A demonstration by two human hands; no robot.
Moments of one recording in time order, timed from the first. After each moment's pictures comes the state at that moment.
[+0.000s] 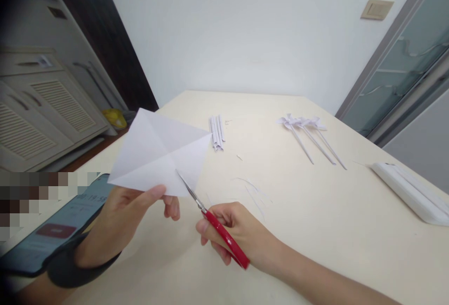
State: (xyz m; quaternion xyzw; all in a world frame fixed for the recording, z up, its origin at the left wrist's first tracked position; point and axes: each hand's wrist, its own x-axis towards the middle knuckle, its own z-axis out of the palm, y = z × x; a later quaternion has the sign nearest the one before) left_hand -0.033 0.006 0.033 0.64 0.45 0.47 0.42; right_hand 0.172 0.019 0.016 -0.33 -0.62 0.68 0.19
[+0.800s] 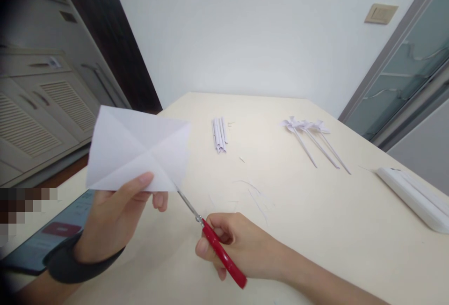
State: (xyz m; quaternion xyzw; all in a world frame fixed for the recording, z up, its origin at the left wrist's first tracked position) left_hand -0.032 0.008 0.036 0.52 0.40 0.63 0.41; right_hand 0.175 0.016 0.019 -0.28 -0.65 0.69 0.12
